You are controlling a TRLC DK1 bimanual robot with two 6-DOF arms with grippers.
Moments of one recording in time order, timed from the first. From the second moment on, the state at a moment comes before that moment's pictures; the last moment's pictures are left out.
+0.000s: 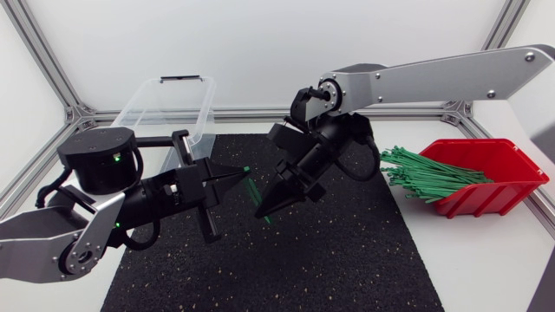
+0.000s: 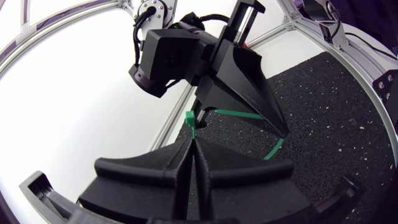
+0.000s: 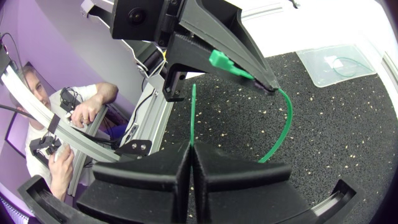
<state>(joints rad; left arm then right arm) -0.49 1.36 0.49 0.61 0.48 0.84 0.53 2.03 1.53 -1.20 -1.01 -1.05</state>
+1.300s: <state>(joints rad) -0.52 1.38 0.48 0.66 0.44 0.85 0.50 2.12 1.62 -1.38 -1.09 -1.13</state>
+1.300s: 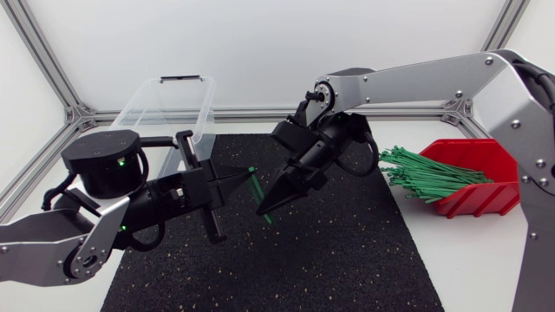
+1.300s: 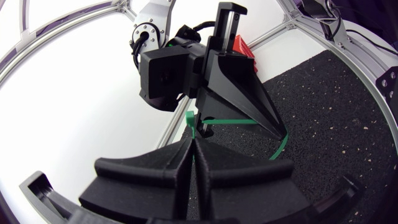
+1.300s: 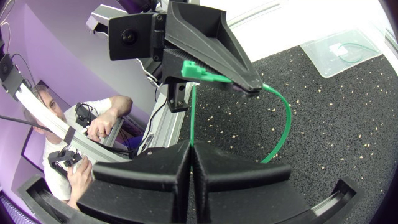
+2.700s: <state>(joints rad) -0.58 1.39 0.46 0.70 0.38 0.89 0.48 2.12 1.63 -1.40 -1.09 -1.14</state>
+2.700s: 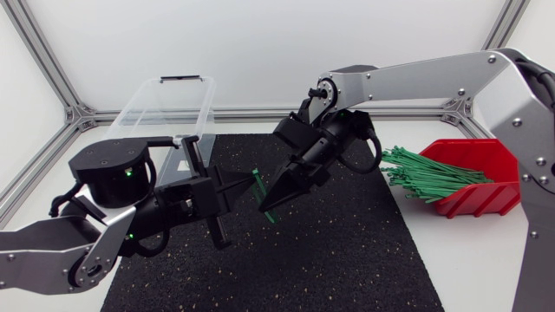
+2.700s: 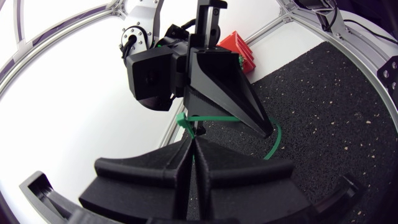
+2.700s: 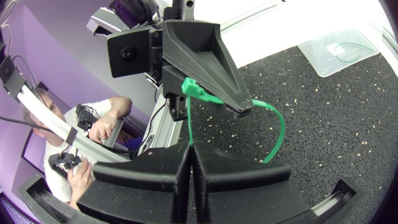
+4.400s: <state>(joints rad) -0.62 1.42 0.42 0.74 0.33 0.88 0.41 2.05 1.67 -1.45 -1.06 -1.14</state>
